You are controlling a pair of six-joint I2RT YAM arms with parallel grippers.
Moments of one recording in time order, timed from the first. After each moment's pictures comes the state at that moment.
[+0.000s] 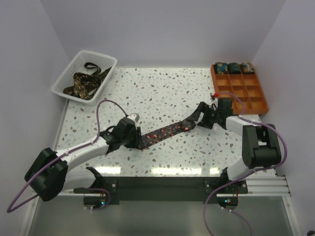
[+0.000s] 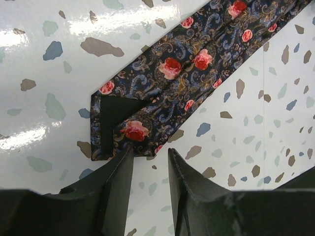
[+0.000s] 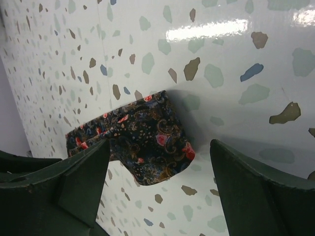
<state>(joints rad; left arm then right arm) -0.67 1.21 0.55 -0.24 0.03 -0.60 0.05 1.57 0.73 -0.01 -0.55 0.53</state>
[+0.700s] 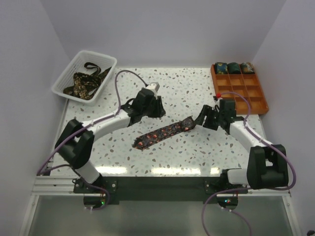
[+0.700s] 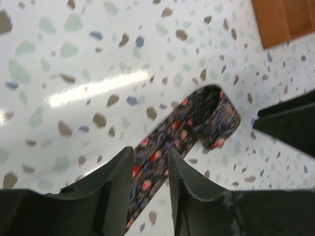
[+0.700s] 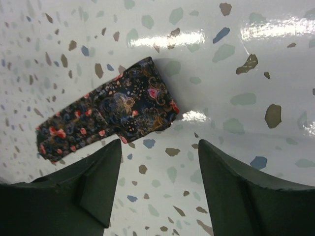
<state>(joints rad) -0.68 1.59 1.04 -0.11 0.02 -0.56 0.07 1.33 0.70 -0.23 -0.38 0.44</state>
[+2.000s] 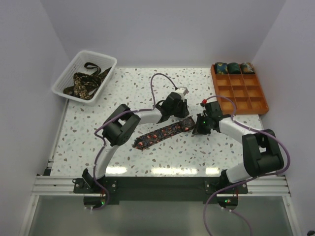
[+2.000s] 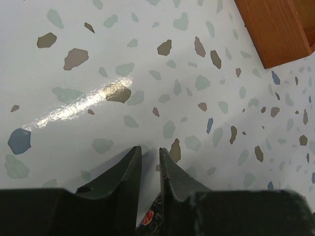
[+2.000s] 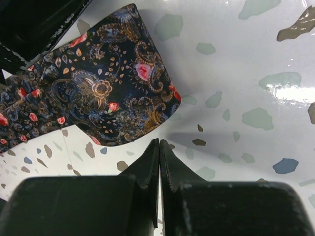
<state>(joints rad) -0.79 2.29 1.54 0.20 0.07 -0.52 0.24 1.49 0.73 -0.31 -0.22 0.40</state>
